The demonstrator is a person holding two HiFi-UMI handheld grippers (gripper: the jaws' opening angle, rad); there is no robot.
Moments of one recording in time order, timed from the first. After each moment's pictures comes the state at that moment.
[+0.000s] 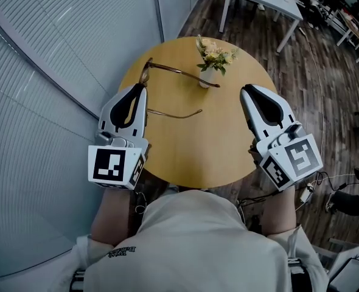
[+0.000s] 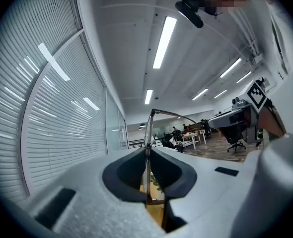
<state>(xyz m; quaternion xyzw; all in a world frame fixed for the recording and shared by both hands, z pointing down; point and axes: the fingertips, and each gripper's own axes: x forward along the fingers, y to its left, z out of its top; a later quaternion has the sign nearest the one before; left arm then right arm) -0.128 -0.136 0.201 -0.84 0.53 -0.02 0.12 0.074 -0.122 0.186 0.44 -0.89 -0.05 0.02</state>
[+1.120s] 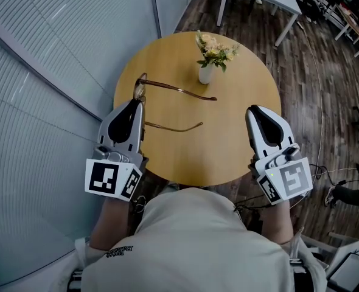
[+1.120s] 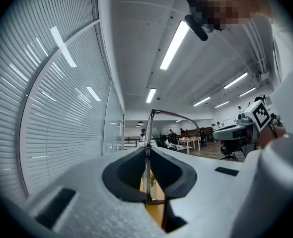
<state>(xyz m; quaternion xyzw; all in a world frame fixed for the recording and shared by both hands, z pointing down) -0.147 -0.126 0.236 -0.85 0.52 0.01 0.04 0.085 -0.104 0.230 0.48 -0.87 -0.05 0.04</state>
